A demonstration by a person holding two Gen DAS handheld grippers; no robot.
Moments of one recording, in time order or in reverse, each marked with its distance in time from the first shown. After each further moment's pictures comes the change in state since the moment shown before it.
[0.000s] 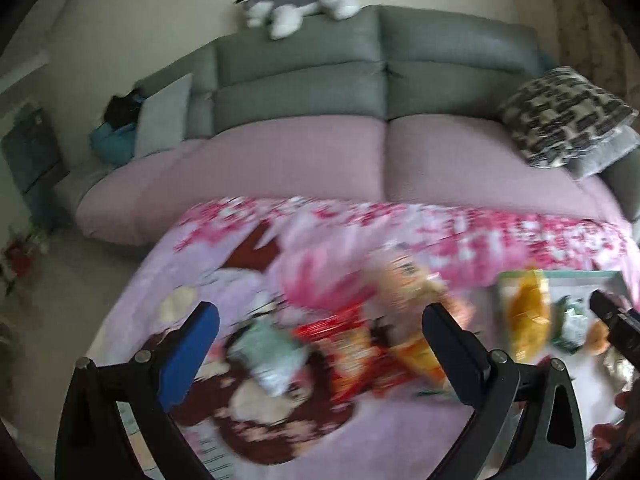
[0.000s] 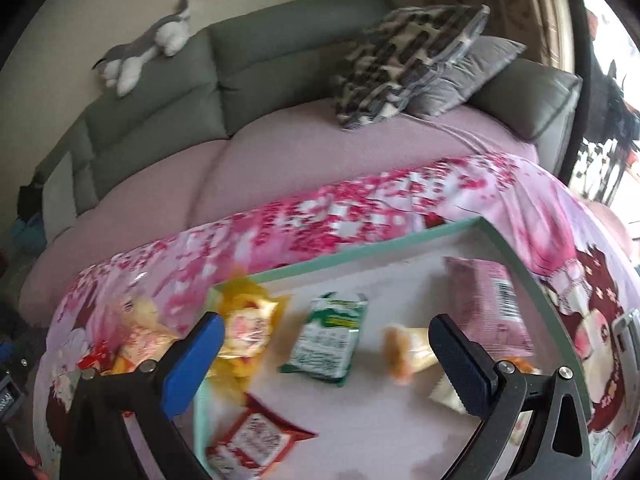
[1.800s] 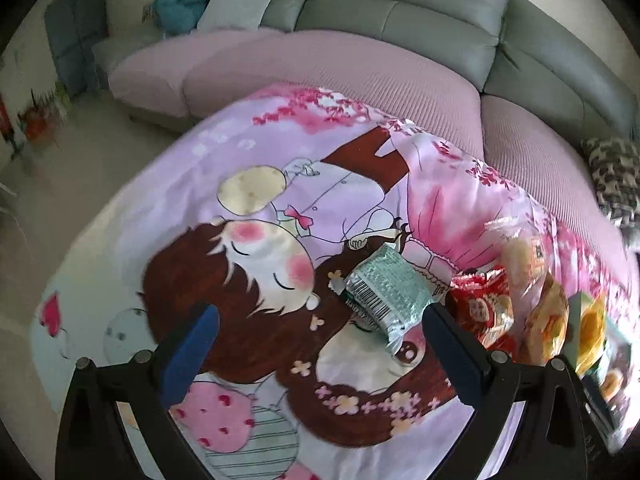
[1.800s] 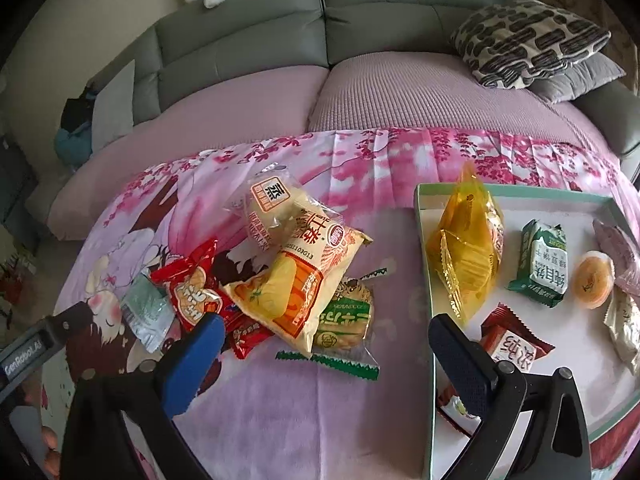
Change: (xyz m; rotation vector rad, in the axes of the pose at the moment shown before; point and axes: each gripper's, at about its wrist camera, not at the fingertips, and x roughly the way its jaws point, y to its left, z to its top) left arm 0.071 0.122 -0.043 -0.364 0.274 0.000; right arm 0.029 0.153 -0.068 -0.187 0.184 0.132
